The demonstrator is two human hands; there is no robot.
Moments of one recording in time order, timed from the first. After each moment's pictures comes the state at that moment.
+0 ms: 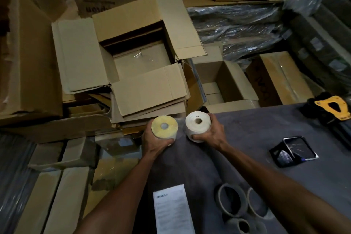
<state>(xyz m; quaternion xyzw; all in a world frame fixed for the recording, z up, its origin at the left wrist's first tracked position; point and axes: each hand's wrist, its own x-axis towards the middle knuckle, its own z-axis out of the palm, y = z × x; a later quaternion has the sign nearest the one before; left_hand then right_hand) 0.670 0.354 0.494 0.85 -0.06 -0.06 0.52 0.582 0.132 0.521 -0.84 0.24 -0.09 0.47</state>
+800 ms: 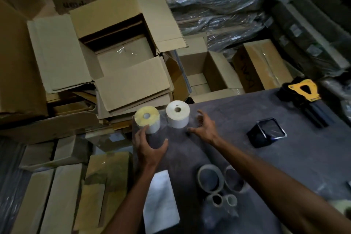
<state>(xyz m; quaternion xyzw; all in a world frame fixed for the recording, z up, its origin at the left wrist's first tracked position) 0.580 0.337 0.510 0.88 -0.08 0.05 0.47 0.540 0.108 0.515 -0.82 0.29 -0.03 0.49</state>
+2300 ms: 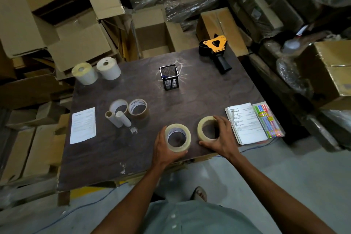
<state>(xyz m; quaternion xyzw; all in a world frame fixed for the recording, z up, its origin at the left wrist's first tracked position) 0.145 0.140 0.489 0.88 -0.19 -0.13 0.41 0.037 -0.088 0.488 -0.87 0.26 -0.10 0.40</state>
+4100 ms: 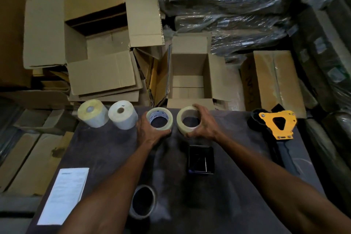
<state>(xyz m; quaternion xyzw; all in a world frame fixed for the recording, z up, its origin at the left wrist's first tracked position) 0.559 0.064 0.488 0.90 0.03 0.00 0.44 0.521 -0.181 0.505 -0.91 0.04 0.05 0.42</state>
